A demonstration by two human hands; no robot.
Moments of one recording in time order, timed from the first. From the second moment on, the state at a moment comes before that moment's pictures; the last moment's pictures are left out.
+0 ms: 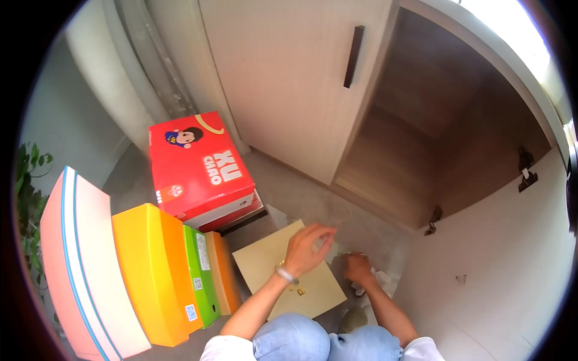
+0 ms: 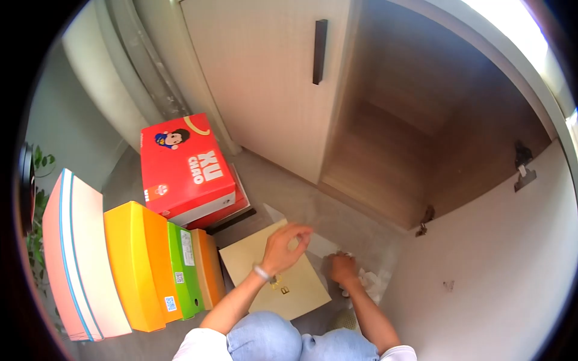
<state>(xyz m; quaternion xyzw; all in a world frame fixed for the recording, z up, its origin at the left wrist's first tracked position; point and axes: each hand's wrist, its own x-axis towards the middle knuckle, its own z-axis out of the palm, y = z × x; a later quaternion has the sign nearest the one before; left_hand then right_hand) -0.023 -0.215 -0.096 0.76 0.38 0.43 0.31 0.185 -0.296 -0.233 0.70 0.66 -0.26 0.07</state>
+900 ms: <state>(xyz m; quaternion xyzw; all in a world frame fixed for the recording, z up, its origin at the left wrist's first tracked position) -0.185 -0.388 -0.153 0.70 0.66 -0.06 0.26 0.086 -0.368 -0.210 0.80 0.36 -0.41 -0.25</state>
